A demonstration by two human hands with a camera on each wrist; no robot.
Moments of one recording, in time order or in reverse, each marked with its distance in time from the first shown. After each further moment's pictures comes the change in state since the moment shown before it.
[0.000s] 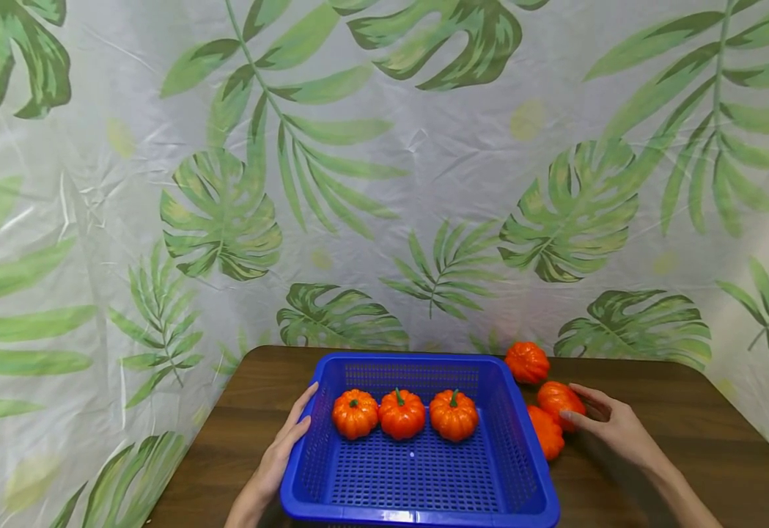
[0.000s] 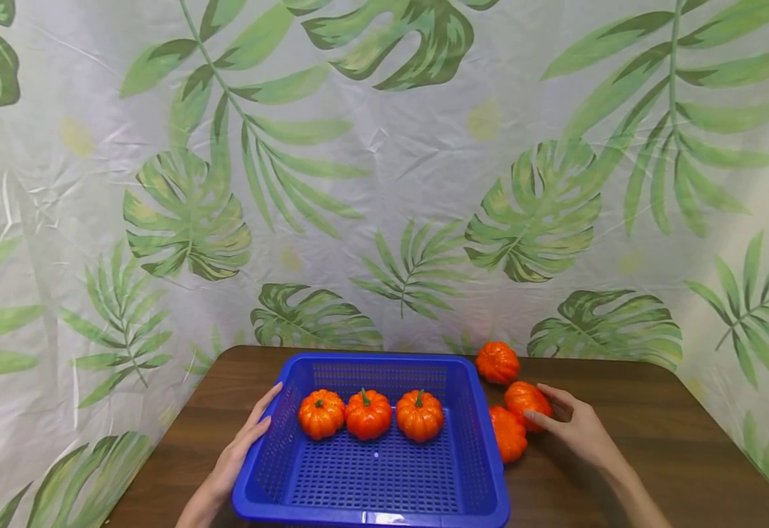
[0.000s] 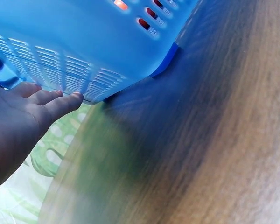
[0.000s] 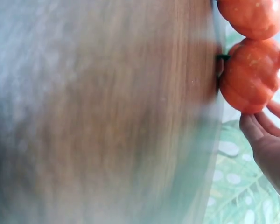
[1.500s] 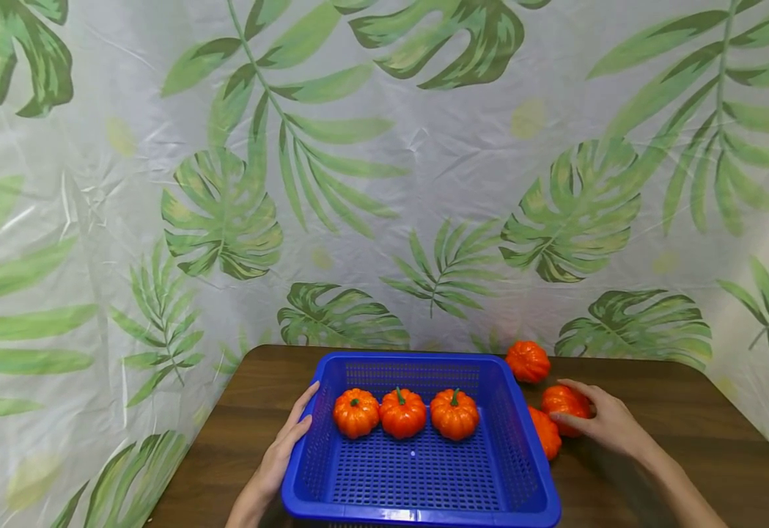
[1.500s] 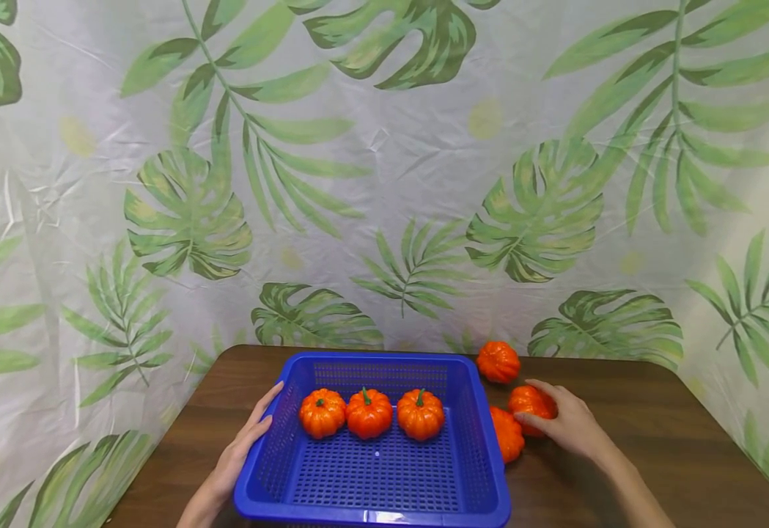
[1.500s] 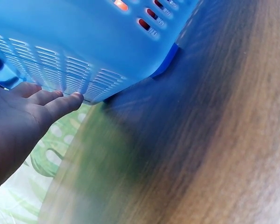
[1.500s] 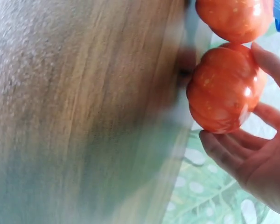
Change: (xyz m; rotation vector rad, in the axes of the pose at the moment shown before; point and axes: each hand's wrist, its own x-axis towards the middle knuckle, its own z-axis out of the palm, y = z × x) left_hand 0.000 -0.002 0.001 -0.021 0.000 0.017; right_hand 0.008 -0.022 0.003 -0.423 0.066 -0.168
